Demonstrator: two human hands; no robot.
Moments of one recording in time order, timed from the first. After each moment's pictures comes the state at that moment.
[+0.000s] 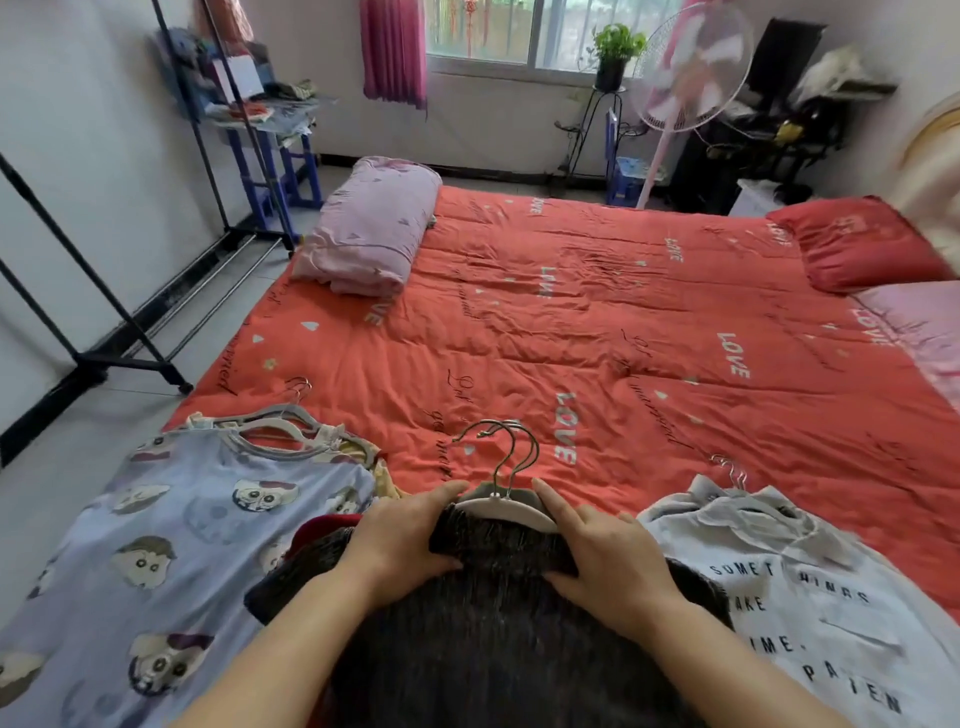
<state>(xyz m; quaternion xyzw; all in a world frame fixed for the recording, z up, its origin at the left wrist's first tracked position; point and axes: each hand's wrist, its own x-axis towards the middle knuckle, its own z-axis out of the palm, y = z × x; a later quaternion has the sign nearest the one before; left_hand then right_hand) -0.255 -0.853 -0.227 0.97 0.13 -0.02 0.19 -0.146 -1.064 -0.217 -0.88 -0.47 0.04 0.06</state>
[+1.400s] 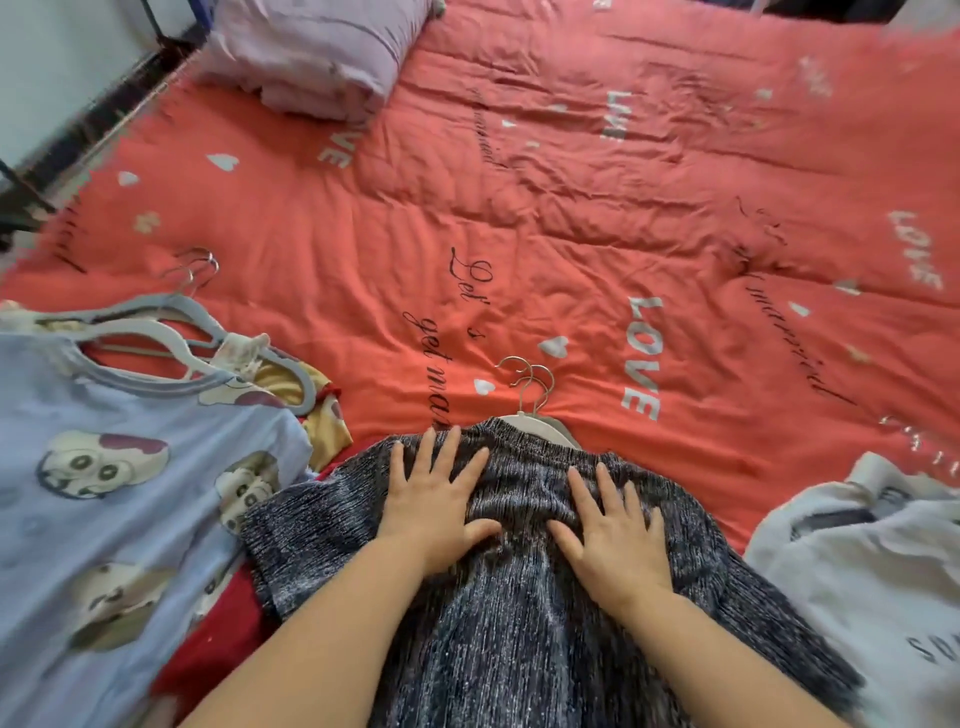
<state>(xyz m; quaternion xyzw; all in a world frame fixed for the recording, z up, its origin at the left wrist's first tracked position) -0.096 -0.802 -0.507 0.95 0.20 -0.21 0.10 -0.006 -0.981 -0.507 -0.93 -0.26 0.27 -0.05</state>
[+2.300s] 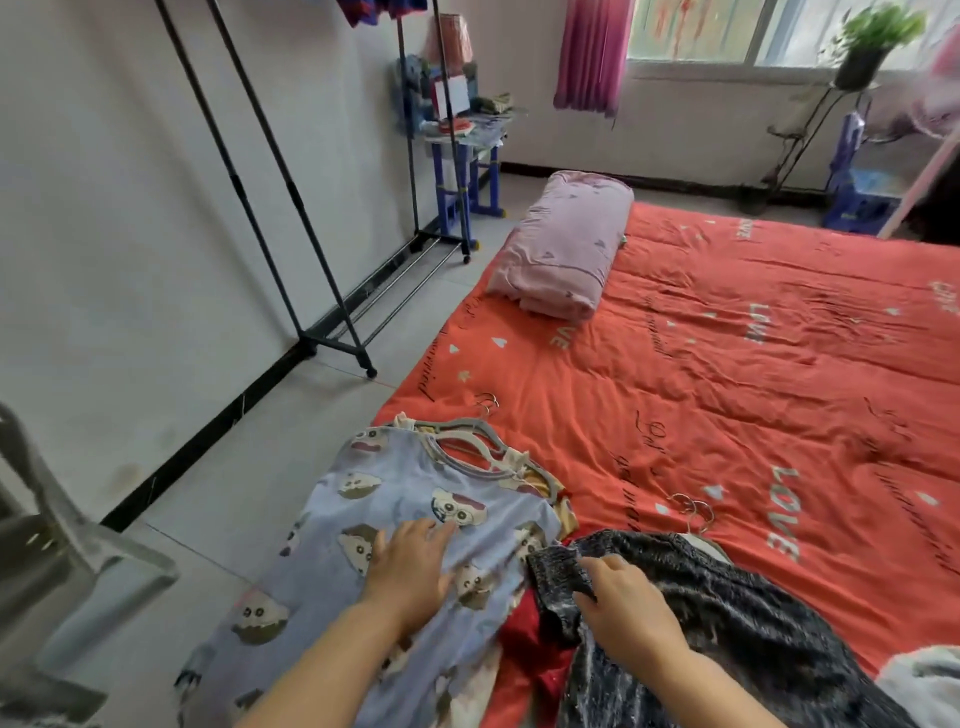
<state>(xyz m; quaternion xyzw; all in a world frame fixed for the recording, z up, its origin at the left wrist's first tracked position) -0.379 -0.674 -0.249 0.91 0.36 -0.14 0.12 -0.213 -0.844 -0.258 -0.86 -0.43 0.25 0.08</state>
